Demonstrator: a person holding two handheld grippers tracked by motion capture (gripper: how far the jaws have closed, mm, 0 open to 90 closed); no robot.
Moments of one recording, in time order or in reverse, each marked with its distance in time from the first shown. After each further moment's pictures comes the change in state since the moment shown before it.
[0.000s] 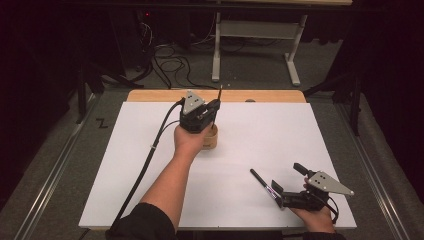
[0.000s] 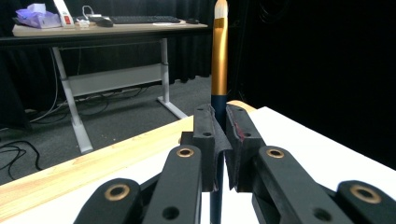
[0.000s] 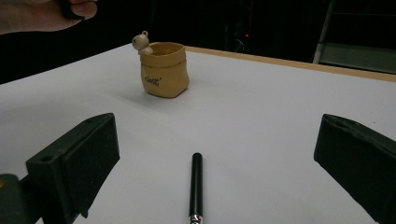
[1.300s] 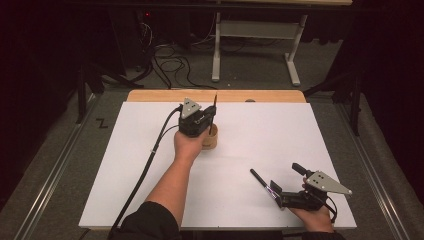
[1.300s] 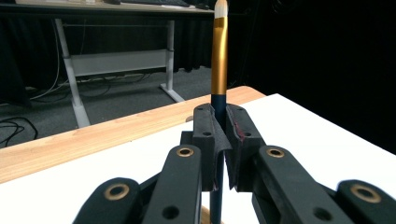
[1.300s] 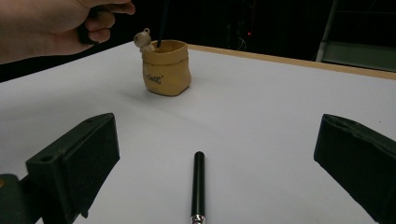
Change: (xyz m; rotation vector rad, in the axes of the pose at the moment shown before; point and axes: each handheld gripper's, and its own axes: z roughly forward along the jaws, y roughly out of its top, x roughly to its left) left arm 0.016 -0.036 0.014 0.030 0.022 -0.059; right arm 0.000 -0.001 0.003 0.004 0.012 -0.011
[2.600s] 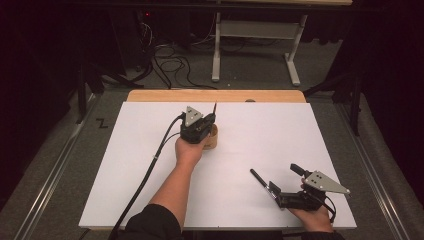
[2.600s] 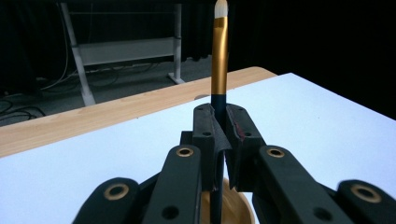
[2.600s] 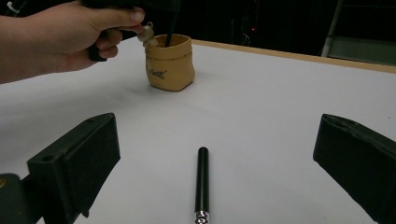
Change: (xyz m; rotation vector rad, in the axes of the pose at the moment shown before) left arm 0.002 -0.030 0.010 0.044 0.038 0.020; right arm 0.000 -0.002 0.003 0.018 0.013 0.002
